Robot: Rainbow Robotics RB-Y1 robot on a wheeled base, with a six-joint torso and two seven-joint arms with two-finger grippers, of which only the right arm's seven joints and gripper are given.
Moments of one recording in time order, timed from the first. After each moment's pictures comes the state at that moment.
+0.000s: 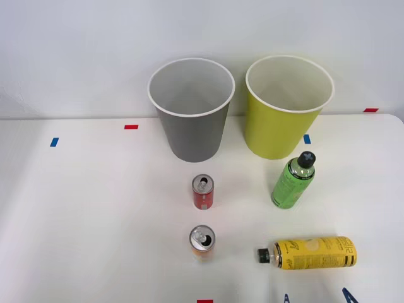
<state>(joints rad) 1.01 -0.21 0.36 -1.81 -0.05 -0.75 1.77</state>
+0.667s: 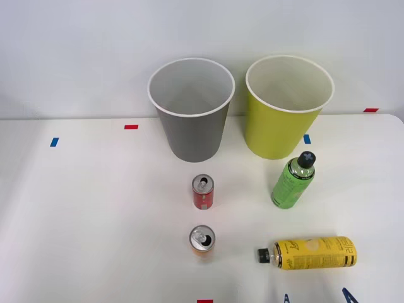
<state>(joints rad) 1.01 -0.21 0.36 -1.81 -0.05 -0.75 1.77</state>
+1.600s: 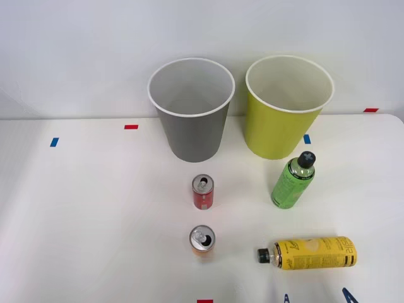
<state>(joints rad) 1.01 -0.21 0.36 -1.81 -0.05 -0.75 1.77</state>
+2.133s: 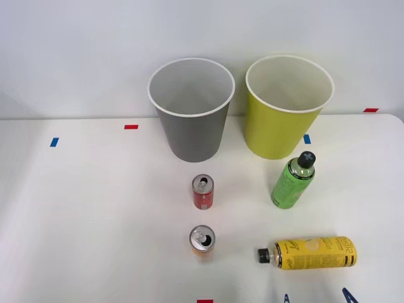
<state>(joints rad) 1.01 -0.21 0.36 -1.81 -0.05 -0.75 1.77</state>
